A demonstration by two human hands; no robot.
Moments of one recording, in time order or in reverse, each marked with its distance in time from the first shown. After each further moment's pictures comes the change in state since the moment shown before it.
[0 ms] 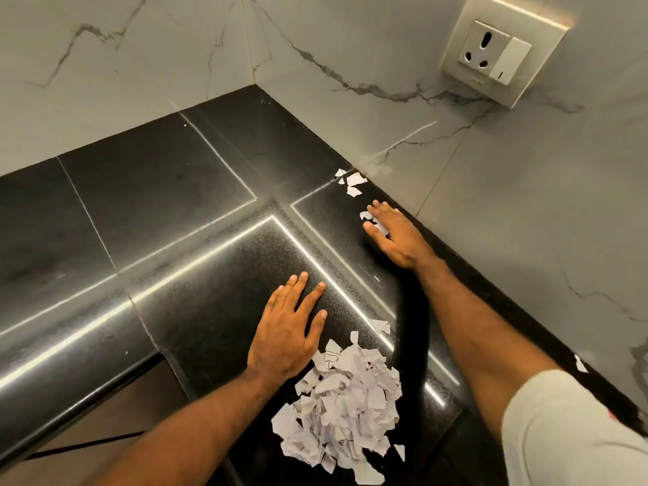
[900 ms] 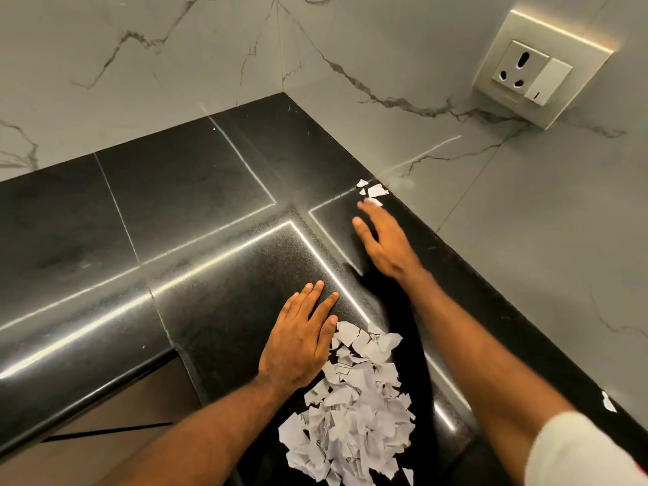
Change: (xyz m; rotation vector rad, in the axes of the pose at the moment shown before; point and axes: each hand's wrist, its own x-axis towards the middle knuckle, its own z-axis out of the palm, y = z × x) left_hand -0.001 0.005 -0.004 0.004 0.010 -0.010; right_hand 0.008 -0.082 0.011 0.195 0.121 -0.047
